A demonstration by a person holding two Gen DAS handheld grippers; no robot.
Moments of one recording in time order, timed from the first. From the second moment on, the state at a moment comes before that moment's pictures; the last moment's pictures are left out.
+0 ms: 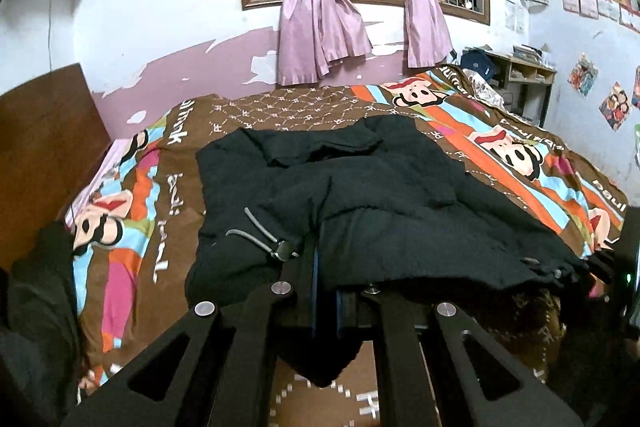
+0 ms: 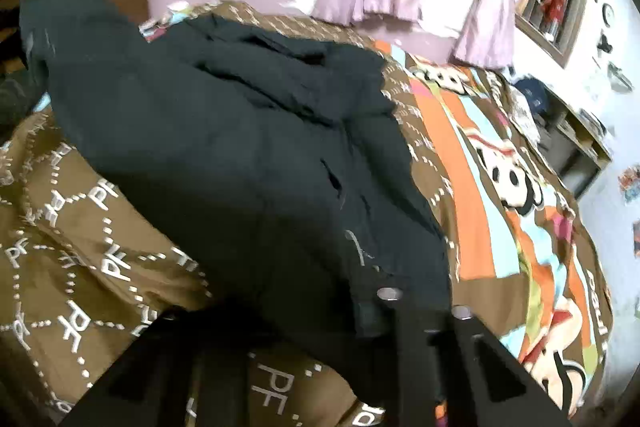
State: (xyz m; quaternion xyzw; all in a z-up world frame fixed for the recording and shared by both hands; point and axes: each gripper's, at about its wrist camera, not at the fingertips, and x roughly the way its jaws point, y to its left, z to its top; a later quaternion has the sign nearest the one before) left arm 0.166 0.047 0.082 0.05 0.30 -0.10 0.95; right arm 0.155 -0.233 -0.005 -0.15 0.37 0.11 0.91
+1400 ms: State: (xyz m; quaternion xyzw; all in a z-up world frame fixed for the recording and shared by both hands) left arm 0.129 0.115 0.186 0.02 0.24 -0.08 0.97; right arm 0.179 -0.214 0.163 -0.04 0.16 0.21 0.96
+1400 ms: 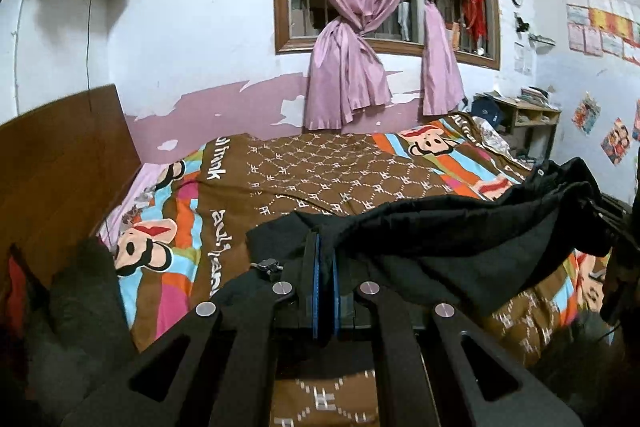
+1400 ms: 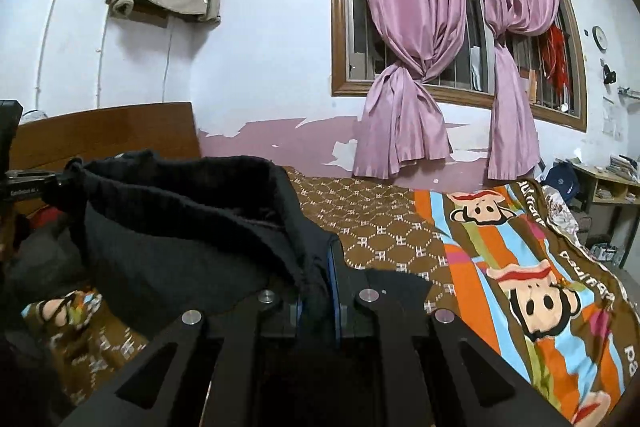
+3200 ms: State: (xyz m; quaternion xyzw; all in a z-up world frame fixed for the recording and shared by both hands) left arm 0.294 0.113 0.046 0.00 0.30 -0.09 0.95; right arm 0.310 -0.153 0.026 -0.04 0.32 0.23 0.92
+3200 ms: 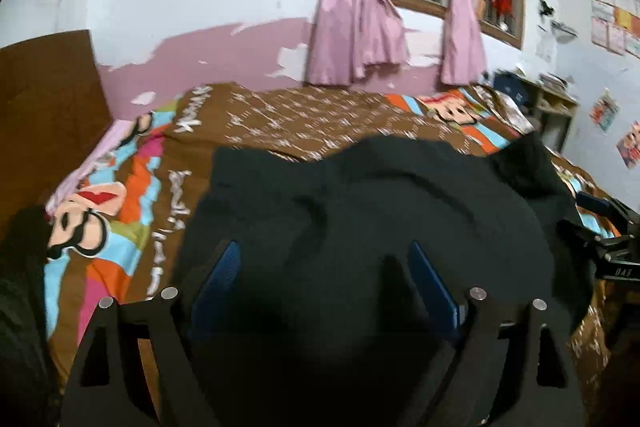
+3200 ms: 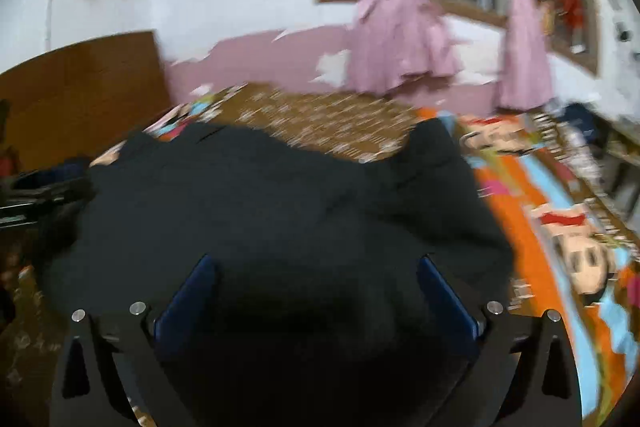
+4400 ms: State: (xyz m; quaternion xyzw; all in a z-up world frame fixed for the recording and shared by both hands) left arm 0.389 0.117 -0.012 -0.04 0.38 -0.09 0.92; right arm 0.453 -0.177 -0.054 0.03 0.39 0.19 0.90
